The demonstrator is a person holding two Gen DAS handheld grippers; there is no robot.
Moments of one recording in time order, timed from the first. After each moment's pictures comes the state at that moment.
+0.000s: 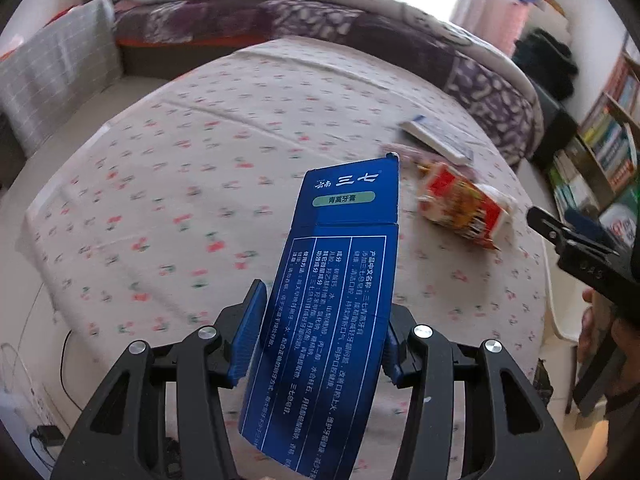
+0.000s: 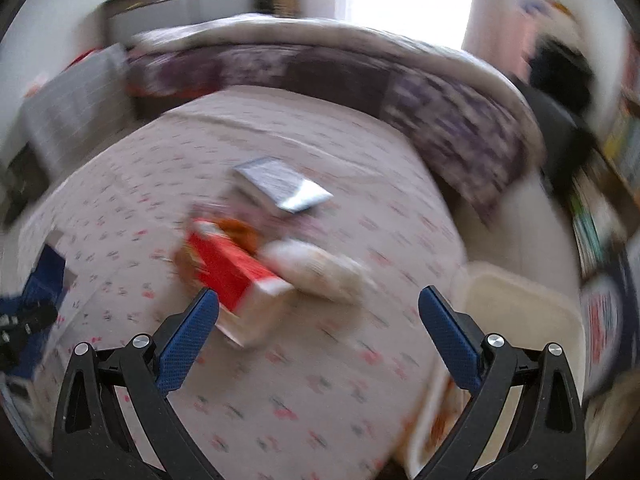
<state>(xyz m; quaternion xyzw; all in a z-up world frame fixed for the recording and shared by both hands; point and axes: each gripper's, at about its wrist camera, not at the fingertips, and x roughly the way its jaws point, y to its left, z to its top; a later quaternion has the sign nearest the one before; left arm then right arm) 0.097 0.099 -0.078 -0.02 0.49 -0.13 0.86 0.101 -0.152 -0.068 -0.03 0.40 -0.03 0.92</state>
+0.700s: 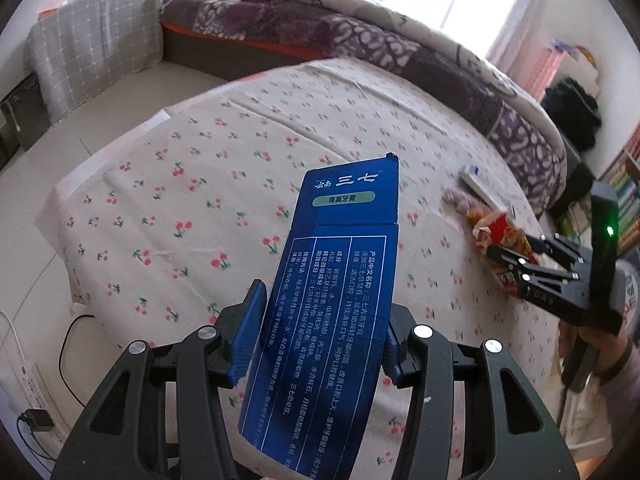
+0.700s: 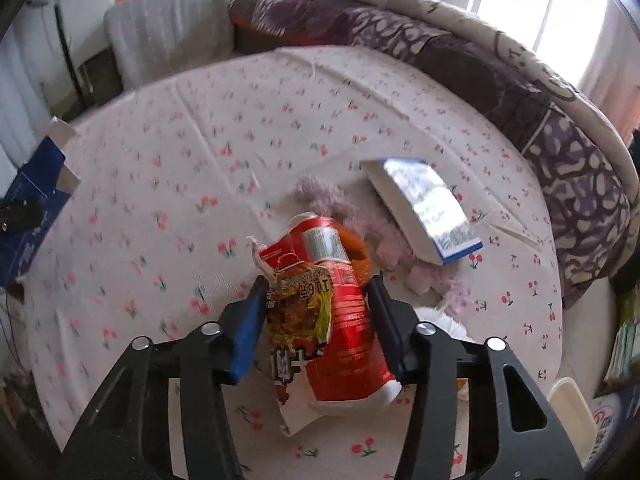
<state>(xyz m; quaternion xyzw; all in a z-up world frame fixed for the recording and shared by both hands) 0.117 0.166 -0.073 -0.09 0.47 -0.09 0.88 0.162 -0.094 -0.095 -0.10 0.45 0.11 0.88</state>
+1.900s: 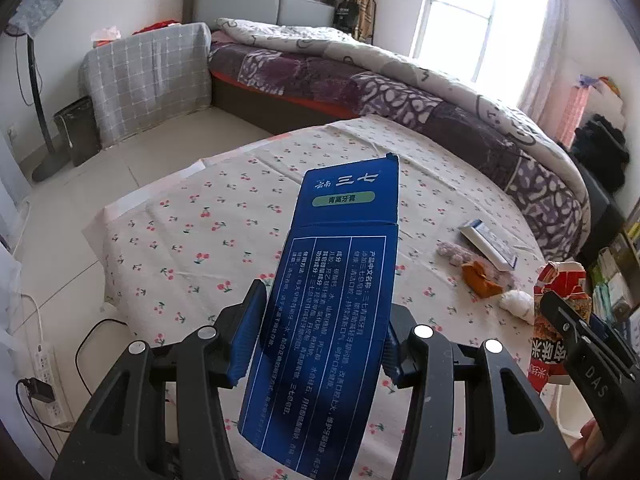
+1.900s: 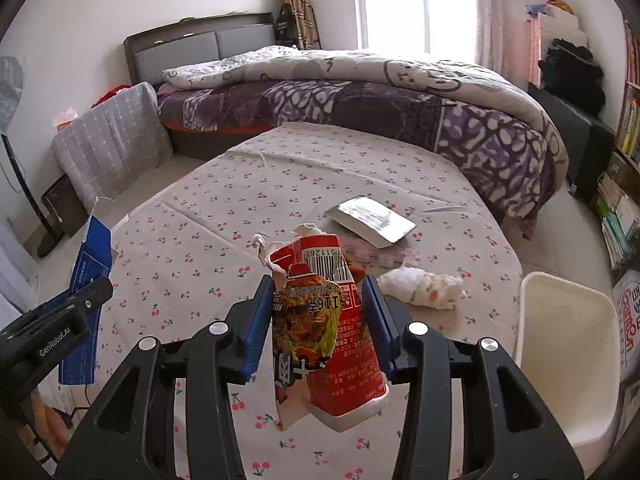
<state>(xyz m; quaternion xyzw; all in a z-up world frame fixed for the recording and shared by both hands) 0.087 0.120 -0.036 -0.08 0.38 0.00 0.92 0.074 -0.093 -0.031 0.05 0.35 -0.02 0.93</state>
